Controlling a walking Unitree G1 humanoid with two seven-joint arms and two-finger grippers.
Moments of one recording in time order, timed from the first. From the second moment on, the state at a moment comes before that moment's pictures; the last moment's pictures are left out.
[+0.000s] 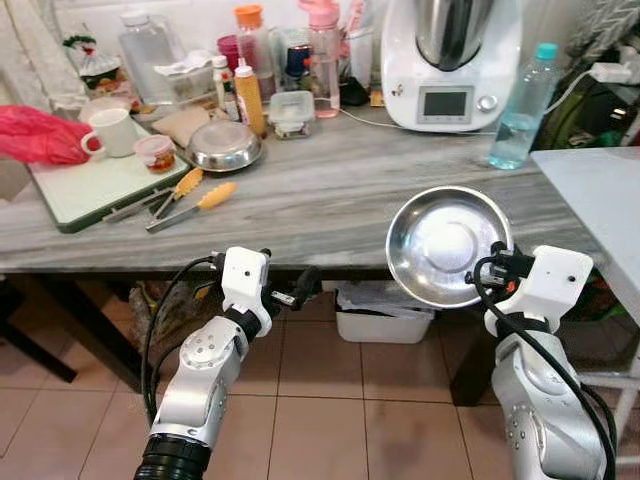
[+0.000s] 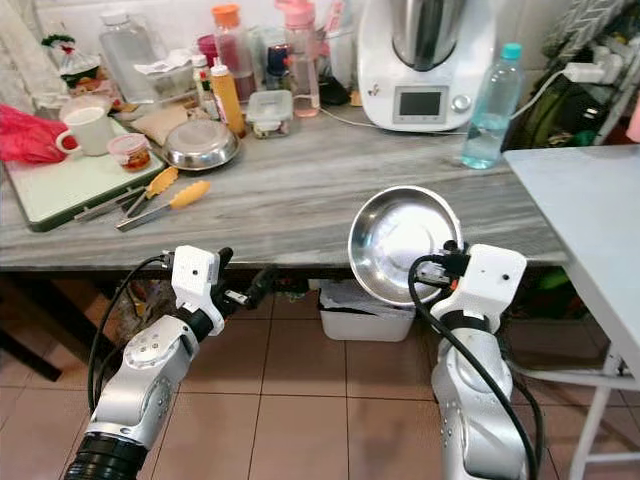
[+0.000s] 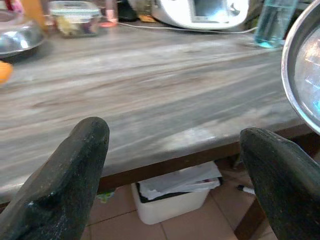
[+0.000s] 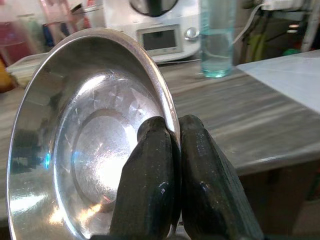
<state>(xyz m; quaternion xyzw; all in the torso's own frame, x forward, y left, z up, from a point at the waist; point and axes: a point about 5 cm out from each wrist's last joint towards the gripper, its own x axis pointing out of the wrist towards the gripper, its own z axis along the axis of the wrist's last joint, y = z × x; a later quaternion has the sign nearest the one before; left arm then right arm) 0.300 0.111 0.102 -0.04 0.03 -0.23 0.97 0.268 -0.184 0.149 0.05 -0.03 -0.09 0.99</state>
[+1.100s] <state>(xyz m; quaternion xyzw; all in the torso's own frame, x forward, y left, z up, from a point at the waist) 0.297 0.095 0.101 -0.05 0.03 -0.26 0.96 0.265 -0.193 0.147 0.02 -0.03 -0.10 0.99</state>
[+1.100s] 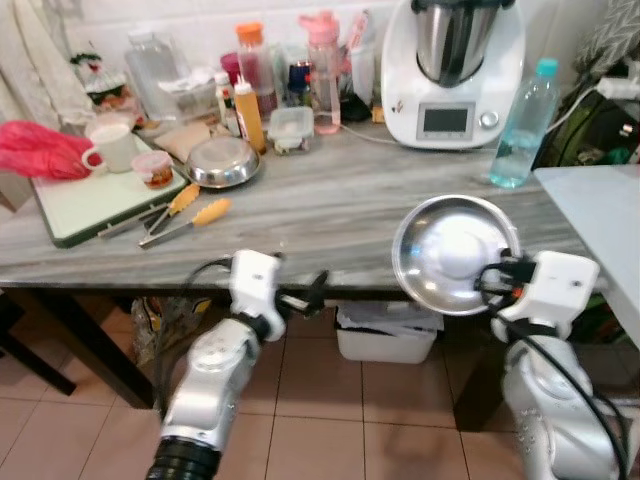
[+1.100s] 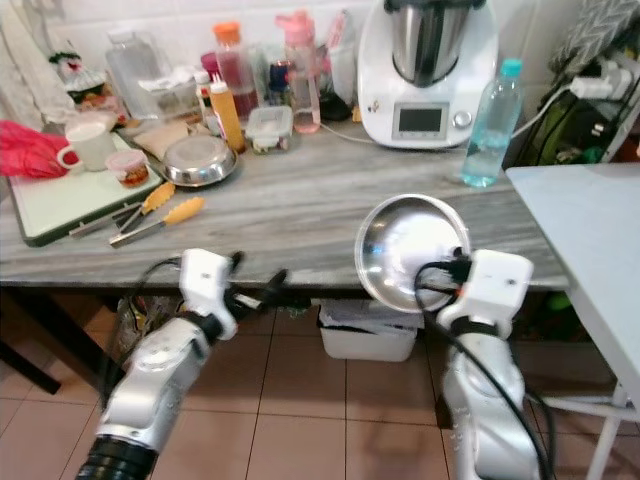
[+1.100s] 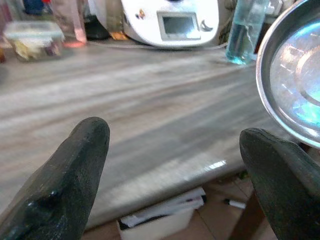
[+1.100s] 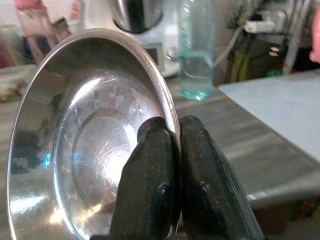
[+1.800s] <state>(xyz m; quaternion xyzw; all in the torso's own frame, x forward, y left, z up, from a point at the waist) 0.297 0.120 0.097 -0.03 0.04 -0.23 0.97 0.269 -0.171 0.147 0.04 -0.03 -0.07 1.00</state>
